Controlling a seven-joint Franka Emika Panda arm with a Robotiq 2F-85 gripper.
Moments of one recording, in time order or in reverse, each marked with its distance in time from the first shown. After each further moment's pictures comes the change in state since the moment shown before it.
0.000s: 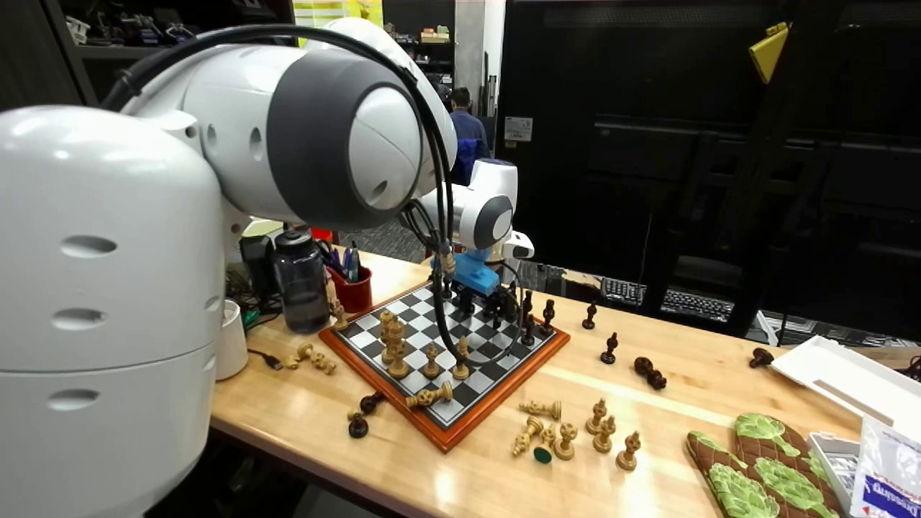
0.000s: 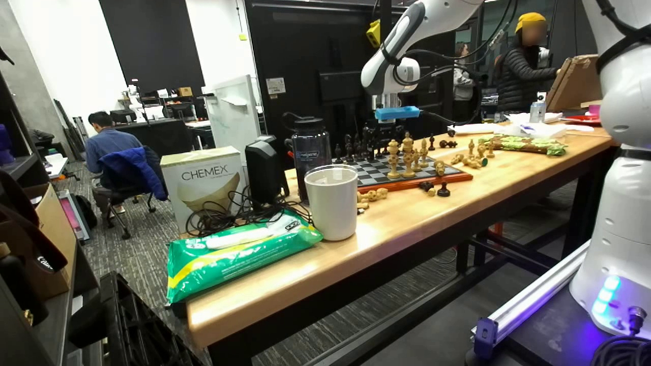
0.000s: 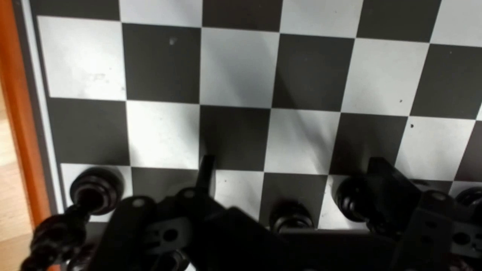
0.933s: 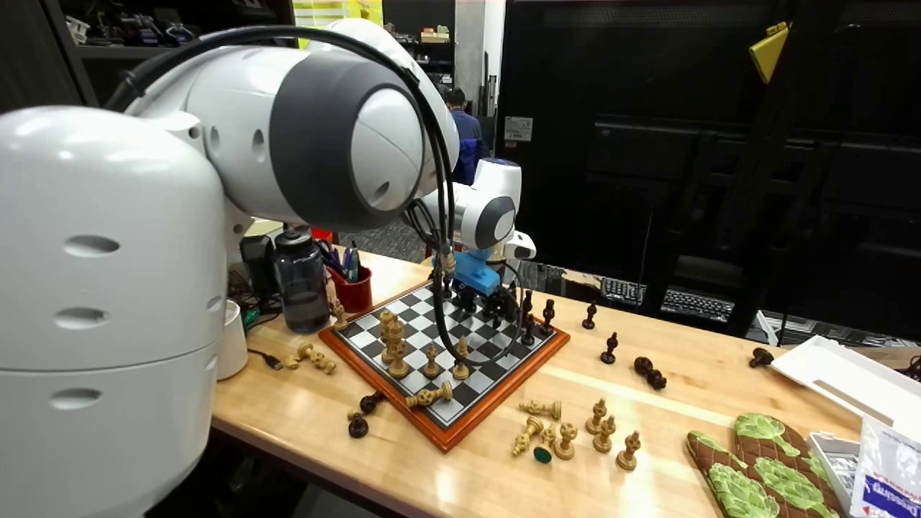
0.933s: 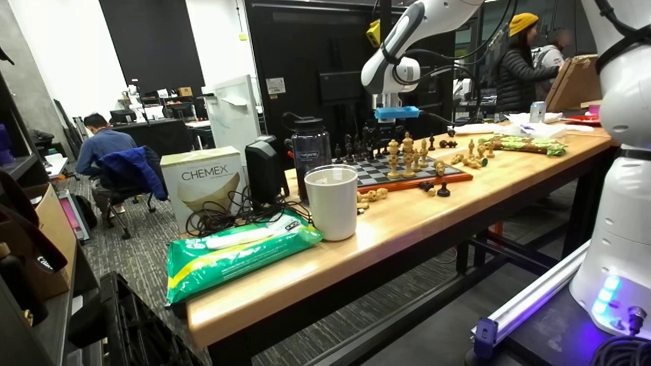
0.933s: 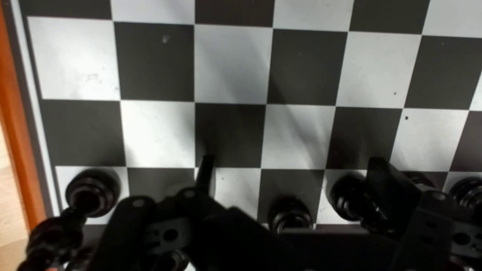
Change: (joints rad) arm -0.004 0.004 -0.002 0.008 0.031 -0.002 -0.002
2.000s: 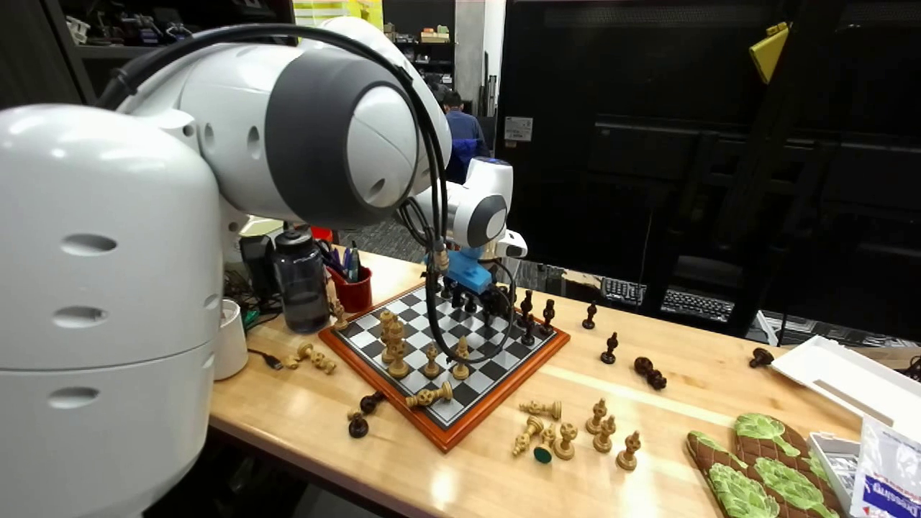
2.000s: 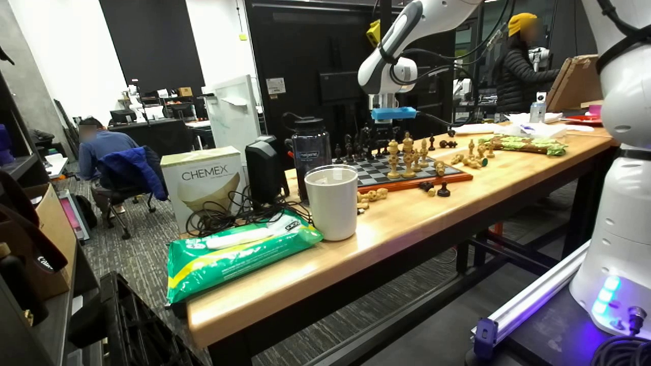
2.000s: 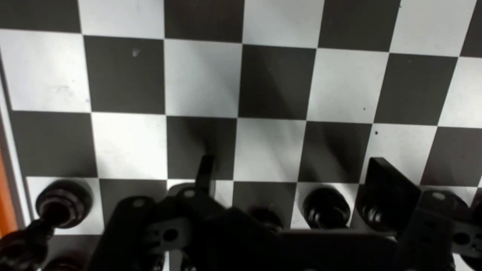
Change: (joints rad) arm 0.018 -0.007 0.008 -0.010 0.006 -0.001 0.004
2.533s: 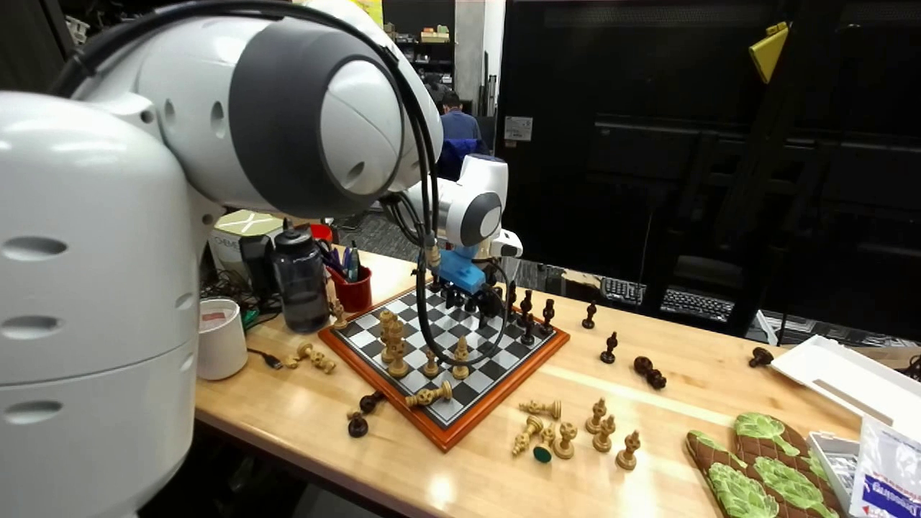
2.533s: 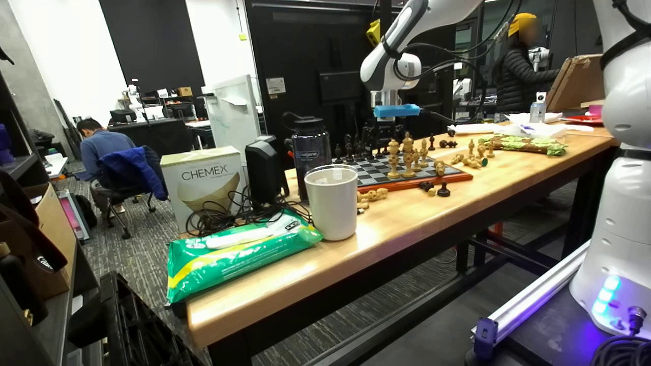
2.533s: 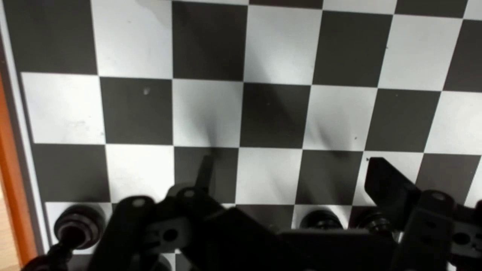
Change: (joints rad) arm 0.008 -0.063 0.000 -0.073 0.000 0.000 0.012
